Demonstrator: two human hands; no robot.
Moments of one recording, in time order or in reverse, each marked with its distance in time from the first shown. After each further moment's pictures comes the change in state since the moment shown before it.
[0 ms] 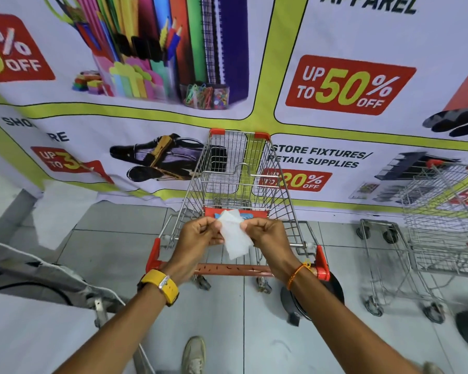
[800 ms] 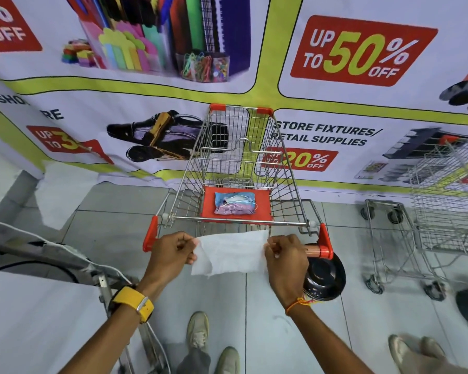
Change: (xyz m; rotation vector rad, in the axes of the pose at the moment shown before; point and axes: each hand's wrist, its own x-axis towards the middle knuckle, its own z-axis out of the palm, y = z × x) left_hand -0.040 -0.057 -0.047 0.479 0.163 -0.088; right_hand -0.049 0.090 -0.033 -0.880 0.499 -0.290
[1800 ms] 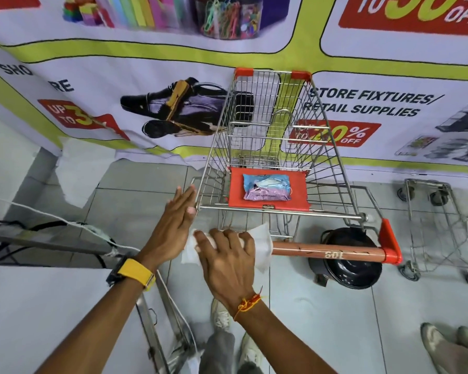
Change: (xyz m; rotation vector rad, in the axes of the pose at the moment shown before) left_hand 0.079 -0.045 -0.062 0.397 -0.189 0.251; right_hand -0.058 -0.091 0.155 -0.256 -0.151 -0.585
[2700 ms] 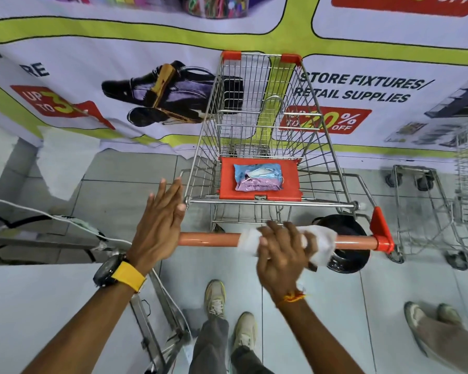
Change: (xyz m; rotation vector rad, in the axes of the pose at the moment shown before) left_hand -0.004 -0.011 0.011 0.265 0.065 0.037; right_hand -0.038 0.103 -0.013 -0.010 0.359 0.204
